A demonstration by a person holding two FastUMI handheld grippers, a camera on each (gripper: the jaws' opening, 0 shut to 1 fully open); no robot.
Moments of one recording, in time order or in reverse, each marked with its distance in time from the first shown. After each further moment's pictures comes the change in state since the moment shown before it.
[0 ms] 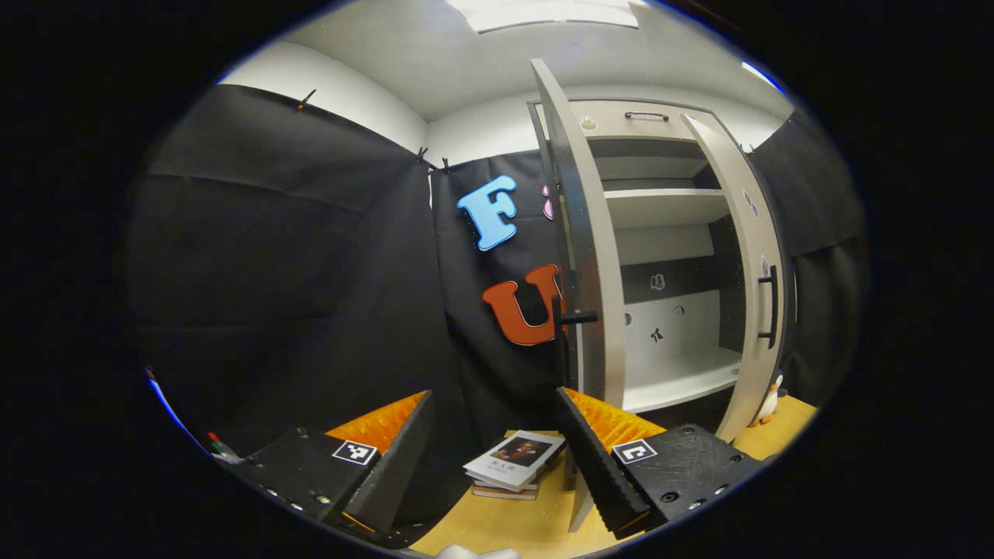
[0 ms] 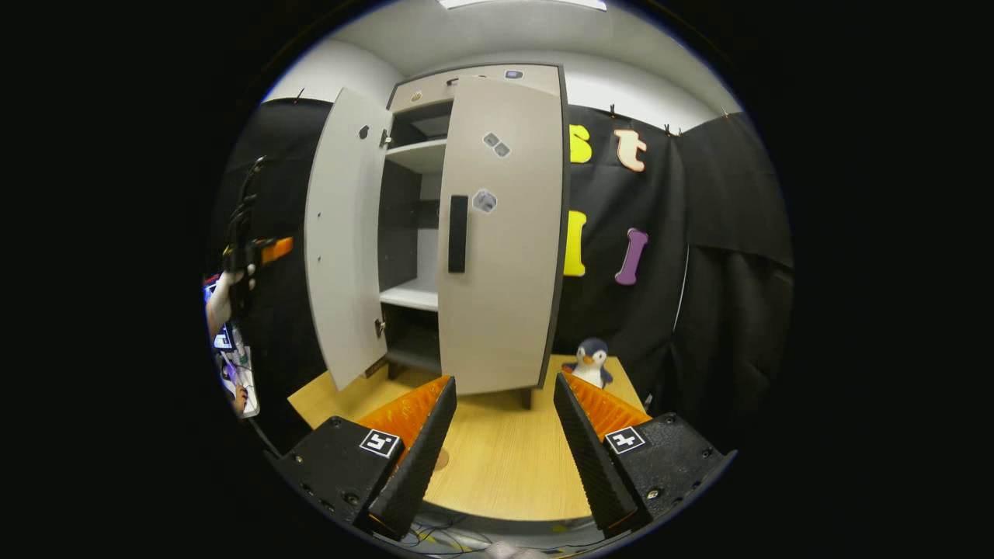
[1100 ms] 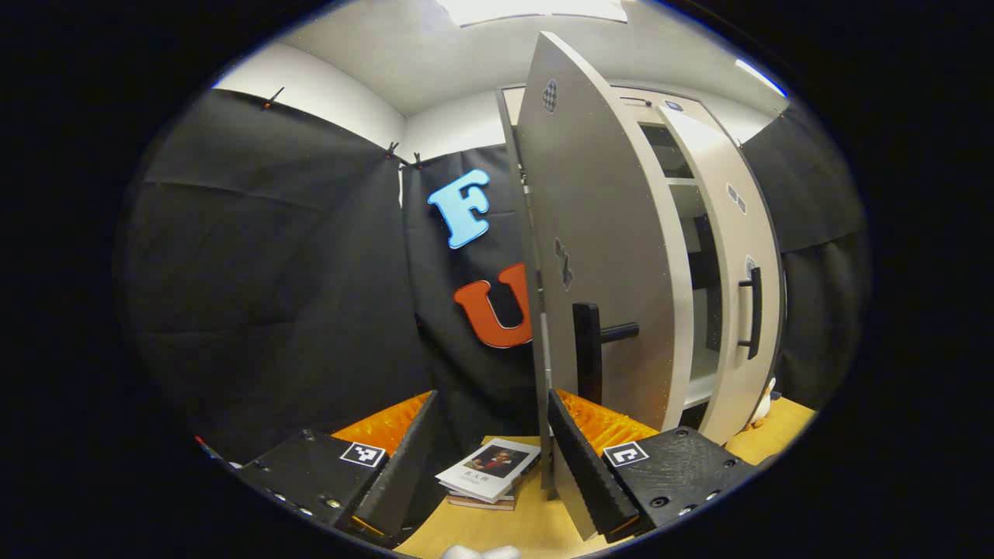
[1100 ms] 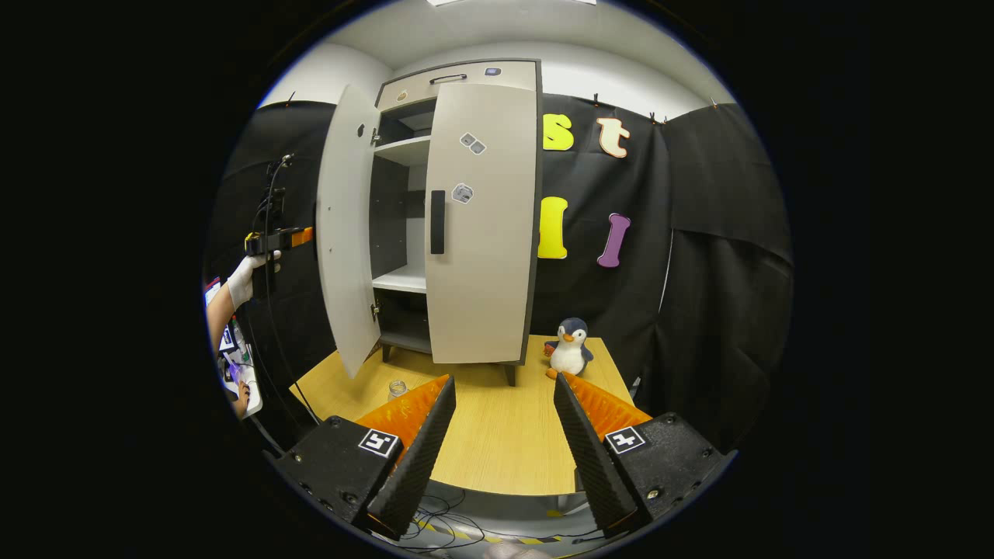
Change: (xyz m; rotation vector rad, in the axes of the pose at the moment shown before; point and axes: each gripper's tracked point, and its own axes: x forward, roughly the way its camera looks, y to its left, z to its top) left arm 0.027 -0.073 0.012 -0.001 -0.010 -0.121; right arm -0.054 -0.031 -0.007 0.014 0.033 -0.038
